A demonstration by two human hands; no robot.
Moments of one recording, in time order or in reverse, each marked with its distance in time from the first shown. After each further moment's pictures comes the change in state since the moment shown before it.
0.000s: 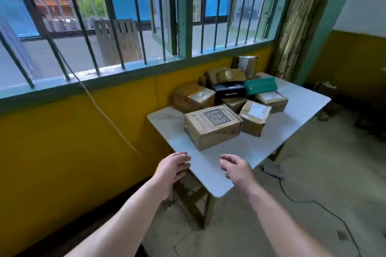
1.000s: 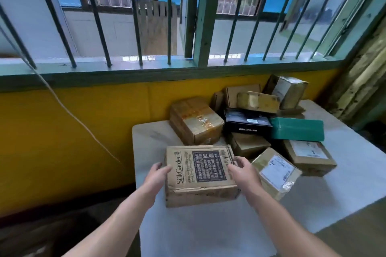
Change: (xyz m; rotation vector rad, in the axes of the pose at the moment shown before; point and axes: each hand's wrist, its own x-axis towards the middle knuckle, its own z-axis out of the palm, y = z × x) left_hand 0.259 0.035 0.092 0.100 0.433 -0.139; right_hand 0.344 -0.049 -0.079 -0.304 -0.134 0.032
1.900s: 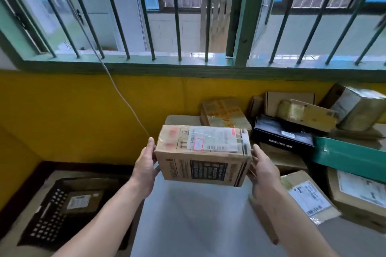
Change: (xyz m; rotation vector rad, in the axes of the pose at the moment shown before) left_hand -0.056 0.011 0.016 -0.615 0.307 0.138; right_hand 0.065 -0.014 -0.030 0.687 -0.322 0.101
